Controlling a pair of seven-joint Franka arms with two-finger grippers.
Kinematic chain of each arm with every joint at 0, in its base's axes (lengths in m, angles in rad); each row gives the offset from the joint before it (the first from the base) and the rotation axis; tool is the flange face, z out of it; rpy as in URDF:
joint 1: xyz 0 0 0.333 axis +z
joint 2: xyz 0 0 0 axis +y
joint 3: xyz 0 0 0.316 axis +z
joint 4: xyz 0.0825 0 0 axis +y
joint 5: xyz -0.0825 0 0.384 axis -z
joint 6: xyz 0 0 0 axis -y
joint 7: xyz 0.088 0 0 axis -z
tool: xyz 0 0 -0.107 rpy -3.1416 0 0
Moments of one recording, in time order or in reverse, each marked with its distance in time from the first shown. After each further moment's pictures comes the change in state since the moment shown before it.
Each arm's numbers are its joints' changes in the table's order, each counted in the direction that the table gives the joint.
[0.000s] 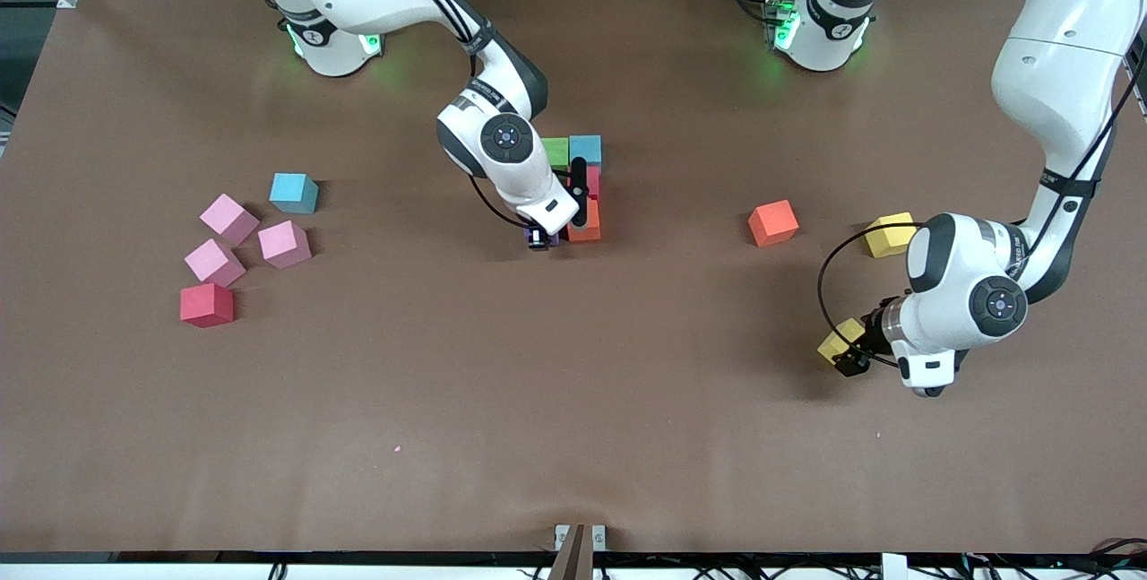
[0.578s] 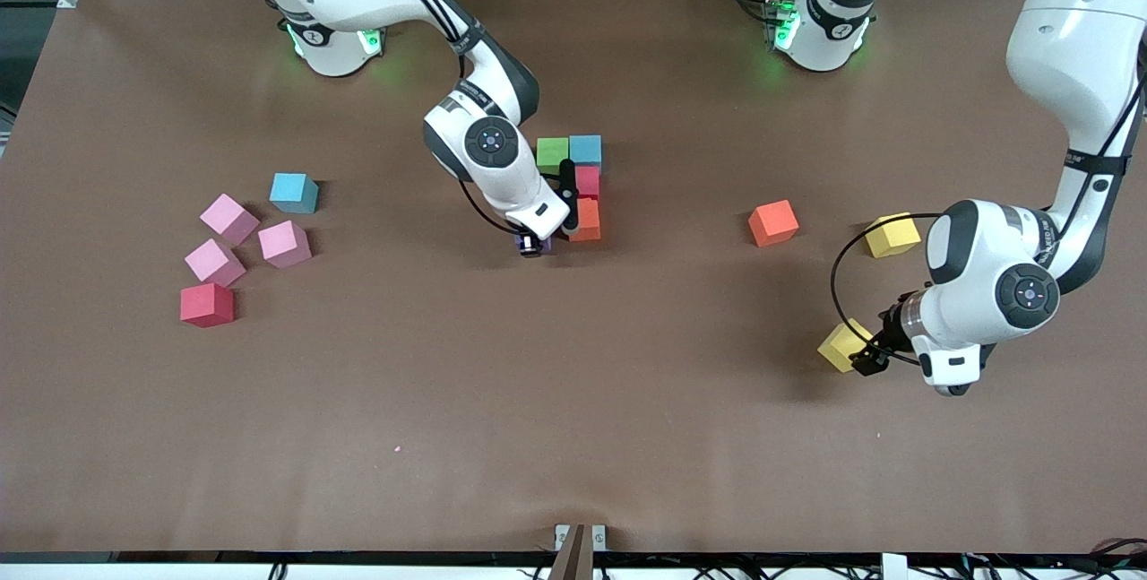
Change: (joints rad) left arm 0.004 -0.067 -0.006 -0.009 0.010 -0.034 0.000; right arm -0.029 -0.017 0.002 0.000 -0.003 -0.008 -0.070
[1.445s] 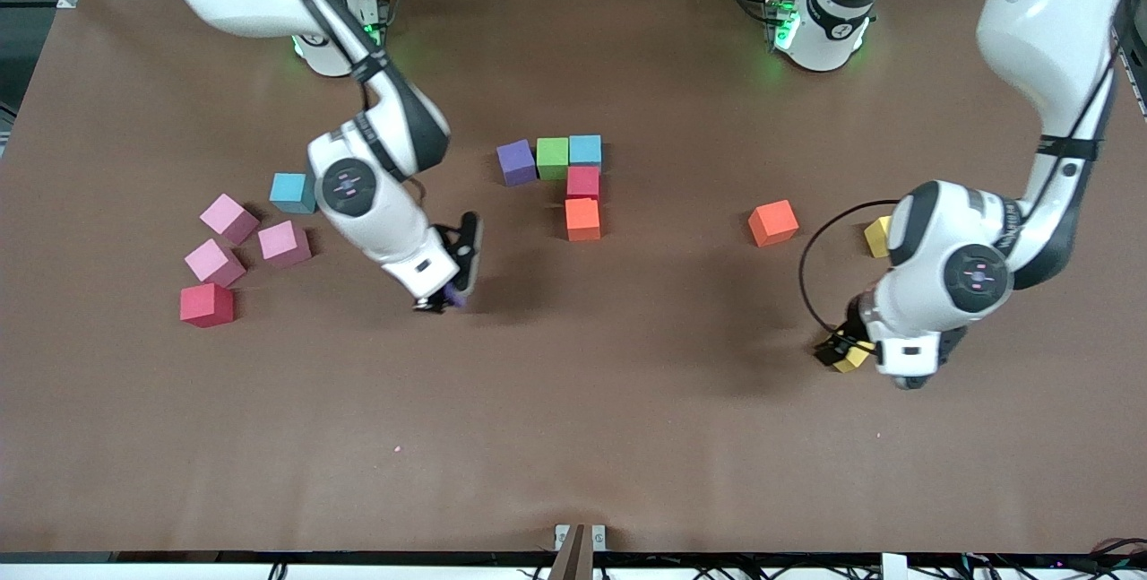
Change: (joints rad) left arm -0.074 -0.073 -0.002 -0.008 0.000 -0.095 -0.018; right arm -0.234 -0.115 0.006 -0.003 -0.016 -0.056 -0.113
